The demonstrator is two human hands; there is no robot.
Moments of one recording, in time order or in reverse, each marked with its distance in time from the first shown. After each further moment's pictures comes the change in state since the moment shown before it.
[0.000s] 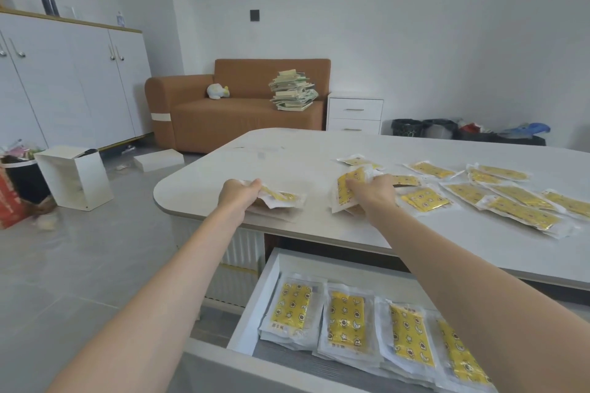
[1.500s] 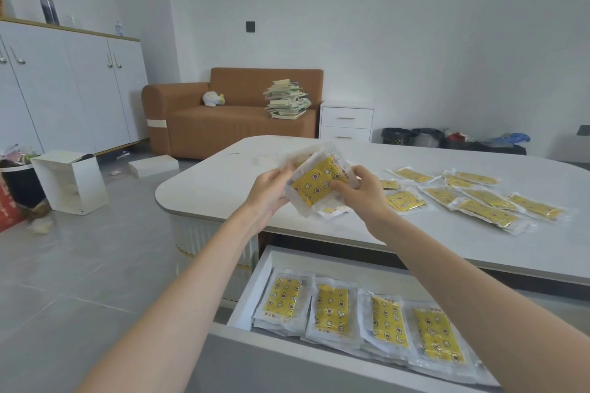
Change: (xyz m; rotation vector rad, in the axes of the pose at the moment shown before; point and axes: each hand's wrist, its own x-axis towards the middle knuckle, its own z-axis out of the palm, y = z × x) left_hand -0.081 0.036 0.012 -0.504 -0.465 0.196; right_hand -0.066 -0.012 -0.044 0.193 -0.304 -0.377
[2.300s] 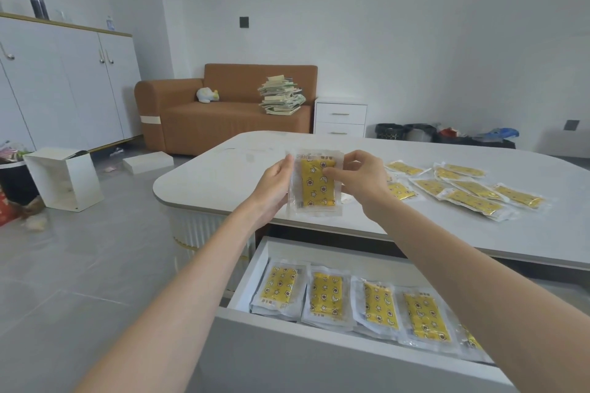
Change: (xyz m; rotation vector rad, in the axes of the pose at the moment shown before) left_hand -0.017 -0.001 0.012 0.118 -0.116 0.014; right_hand -0.013 -0.026 -0.004 -0.016 0.104 0.039
